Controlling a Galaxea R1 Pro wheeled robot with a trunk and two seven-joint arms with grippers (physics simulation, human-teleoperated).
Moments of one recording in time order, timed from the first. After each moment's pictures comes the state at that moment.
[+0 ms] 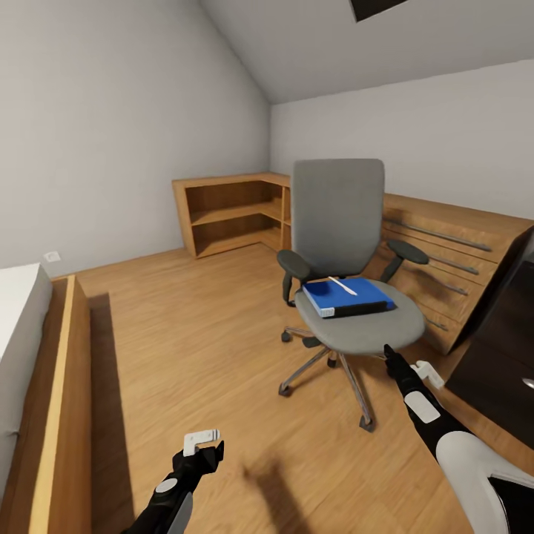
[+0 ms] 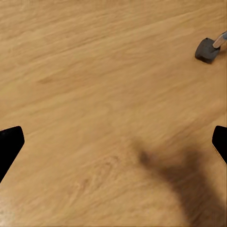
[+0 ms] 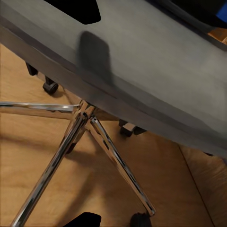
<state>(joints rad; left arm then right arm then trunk) -0.34 -0.12 -0.01 -0.71 0.11 0.06 0.07 -0.82 -0.17 -0.22 -0.28 -0.81 -0.20 0.20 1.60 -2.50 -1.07</state>
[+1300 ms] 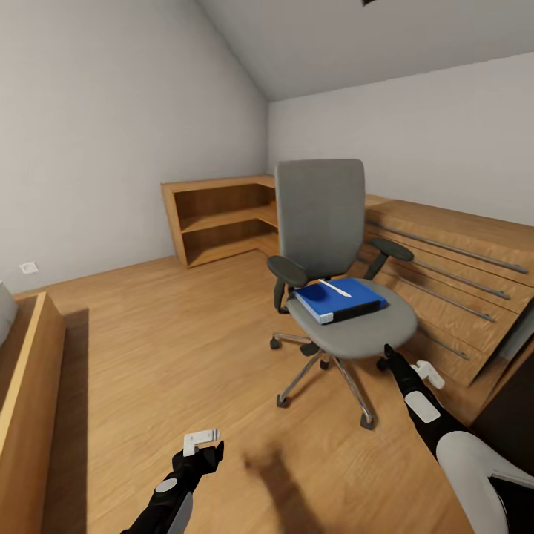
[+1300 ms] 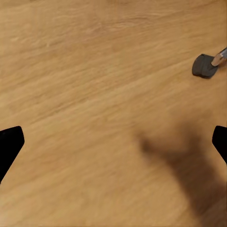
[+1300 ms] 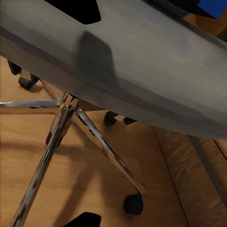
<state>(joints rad) -0.34 -0.12 -0.01 -0.71 0.11 0.06 0.07 -0.82 -0.17 -0.23 -0.29 -0.81 -0.20 0.20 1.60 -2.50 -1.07</state>
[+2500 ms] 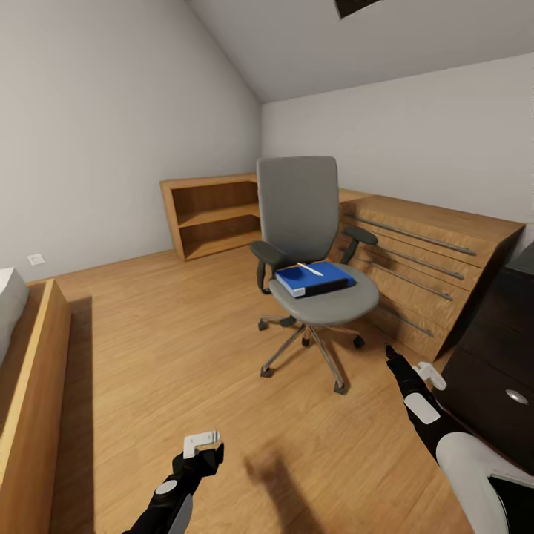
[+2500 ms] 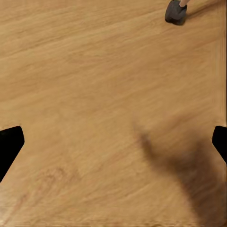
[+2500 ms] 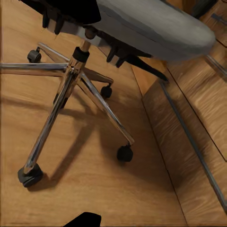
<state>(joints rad) -0.34 -0.12 -0.01 -0.70 0.11 0.06 0.07 -0.82 -0.17 -0.22 -0.27 -0.81 -0.24 0.20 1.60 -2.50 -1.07</state>
